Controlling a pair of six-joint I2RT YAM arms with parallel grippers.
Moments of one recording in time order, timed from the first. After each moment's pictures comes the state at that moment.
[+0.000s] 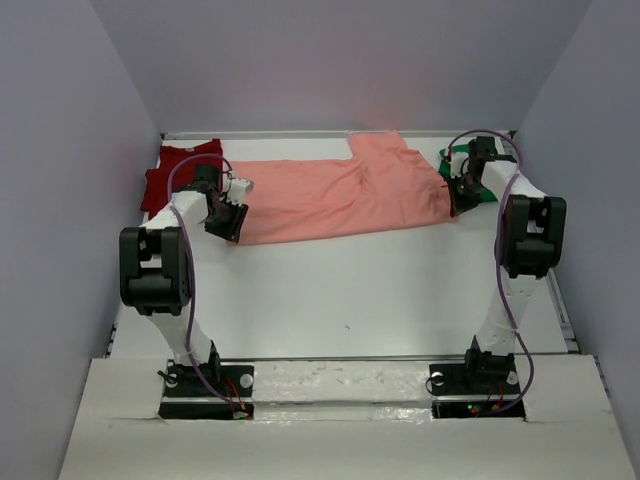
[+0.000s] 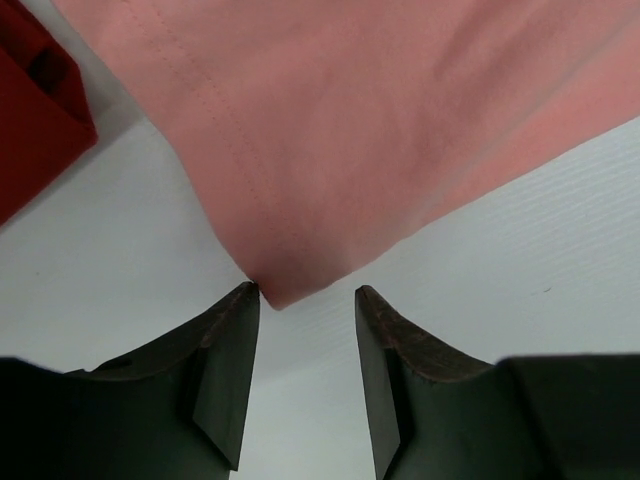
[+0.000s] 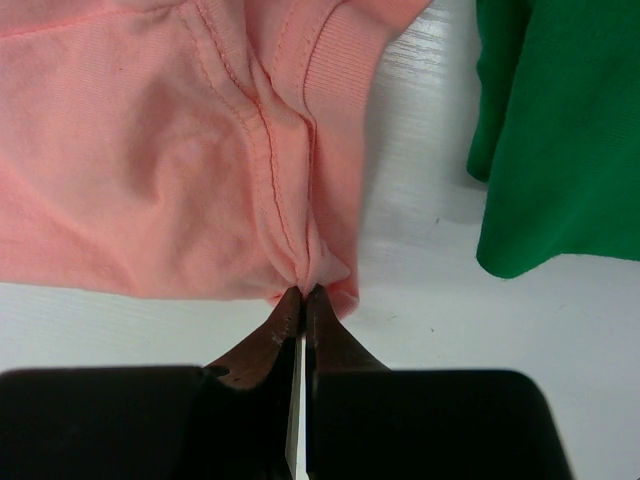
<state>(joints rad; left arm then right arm) -0.02 1.75 1.19 -0.62 0.20 0.37 -0.09 2.09 1.64 -0.76 -0.16 -0.31</state>
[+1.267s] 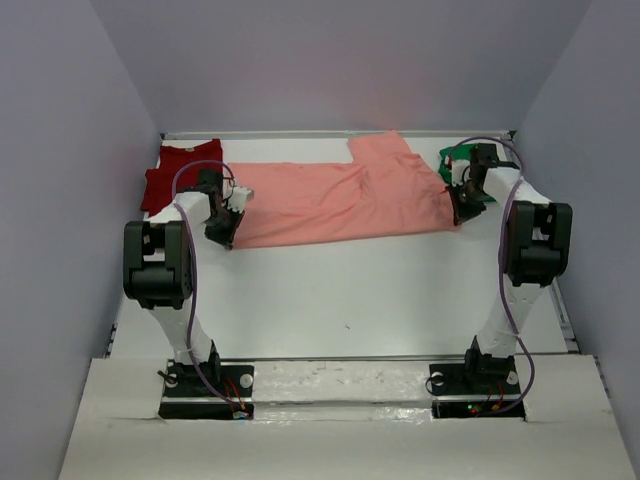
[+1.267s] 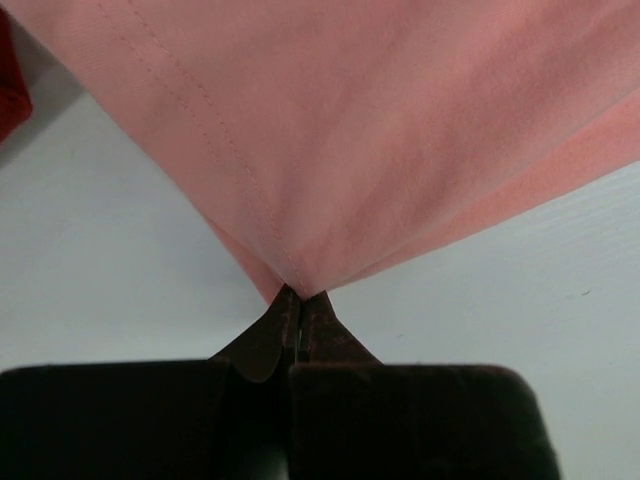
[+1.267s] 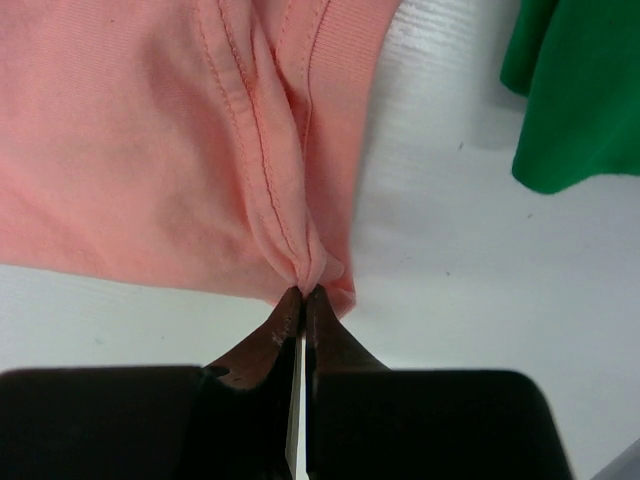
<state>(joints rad) -0.02 1.82 1.19 -0.64 0.16 0.38 -0.09 2.01 1.53 -0.76 -0.13 -0.34</state>
